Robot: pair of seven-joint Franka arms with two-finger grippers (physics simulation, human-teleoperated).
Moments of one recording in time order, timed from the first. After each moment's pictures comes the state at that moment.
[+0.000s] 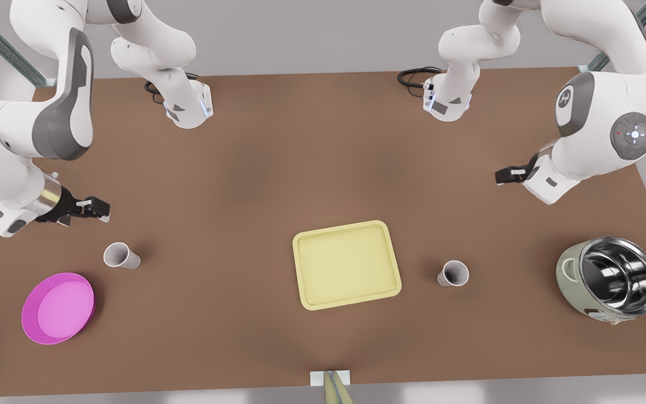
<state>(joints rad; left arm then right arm) 0.09 0.16 -0.21 -1.46 0.01 1.37 -0.15 0.11 0.18 -0.17 -1.48 0.02 1.62 -0.15</state>
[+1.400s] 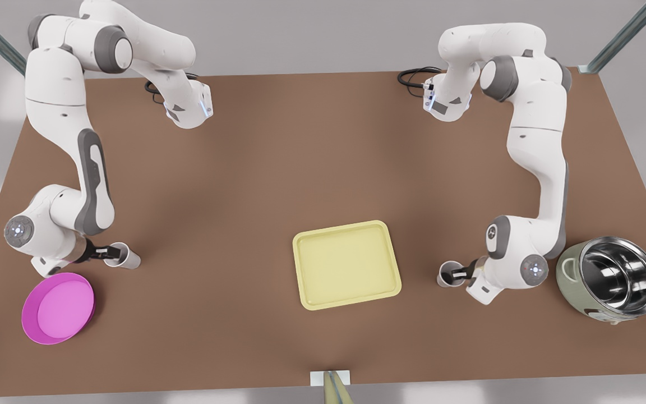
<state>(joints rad) 0.05 0.81 -0.21 -1.30 0.00 1.96 -0.23 -0.09 0.50 -0.17 -1.80 0.09 2.25 -0.31</state>
